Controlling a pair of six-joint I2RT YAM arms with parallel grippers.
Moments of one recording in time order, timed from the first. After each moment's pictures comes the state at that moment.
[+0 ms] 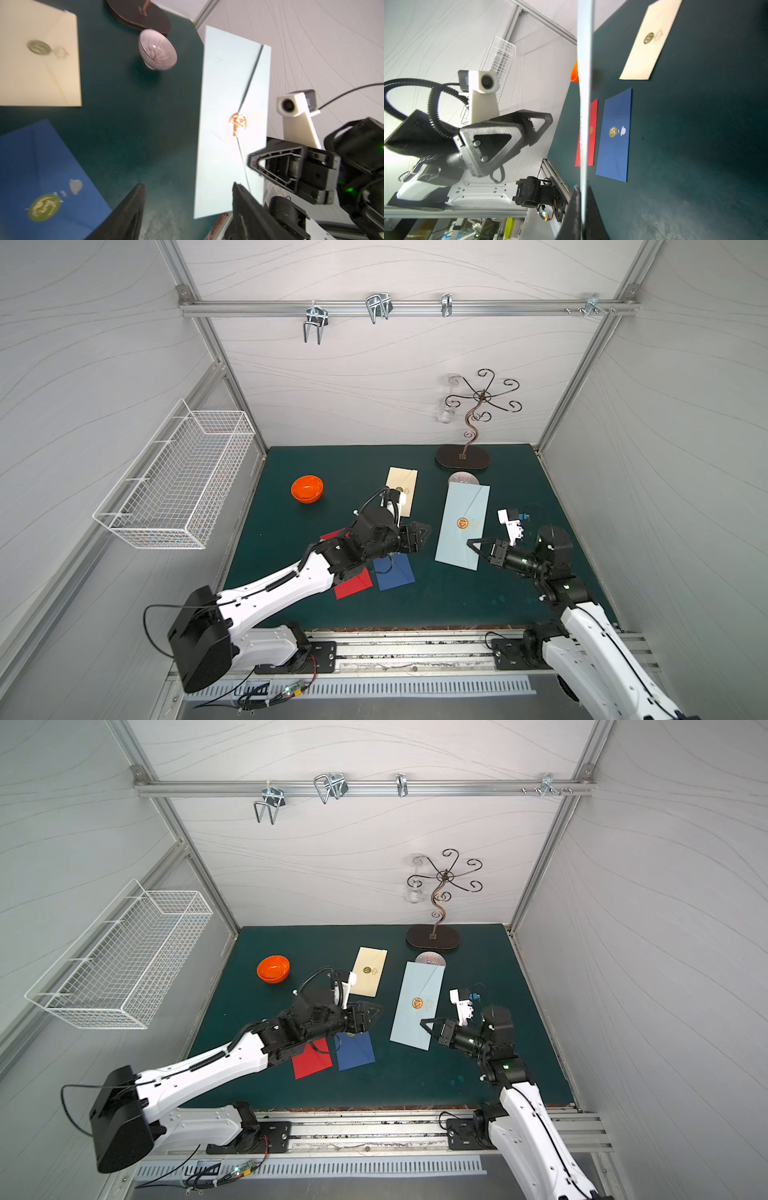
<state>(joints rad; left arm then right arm) -0.85 1.17 0.82 -0.08 0.03 -0.70 0.23 0.63 0.44 -0.17 -0.86 0.69</state>
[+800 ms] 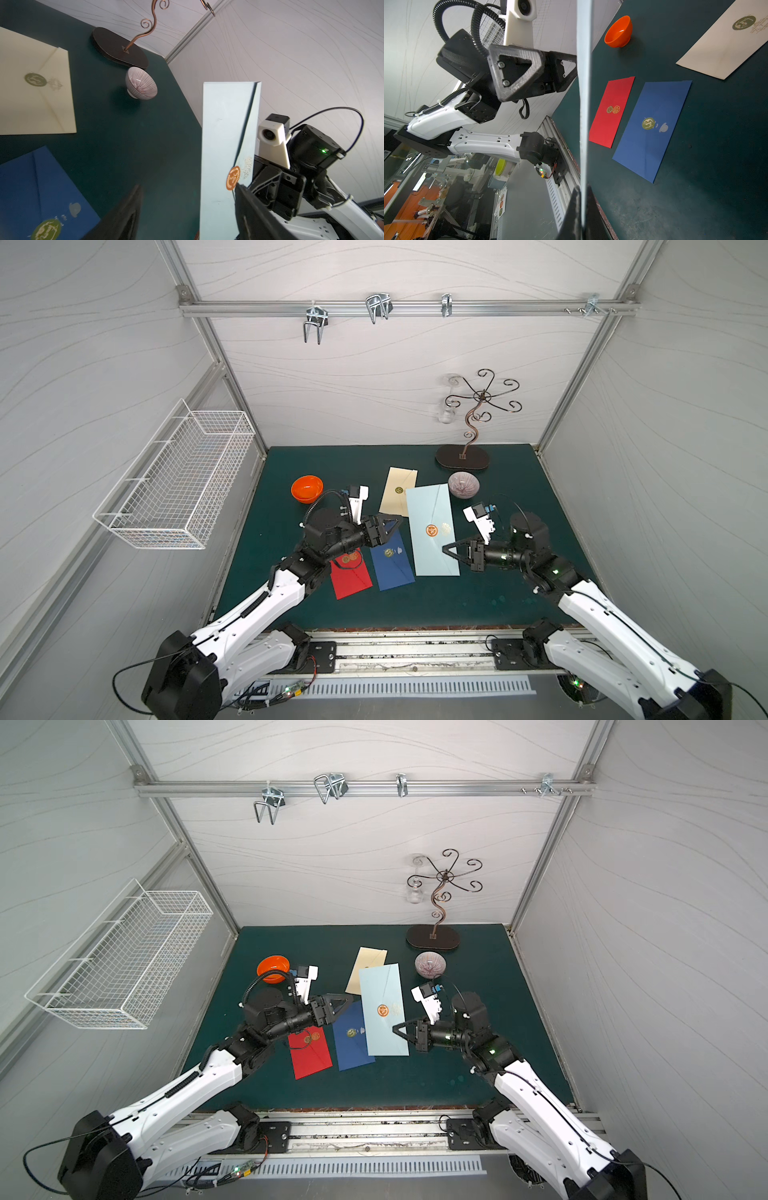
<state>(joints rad) -0.53 1.02 0.60 0.25 0.50 -0.79 0.55 0.82 0.62 -0.21 -0.78 0.49</state>
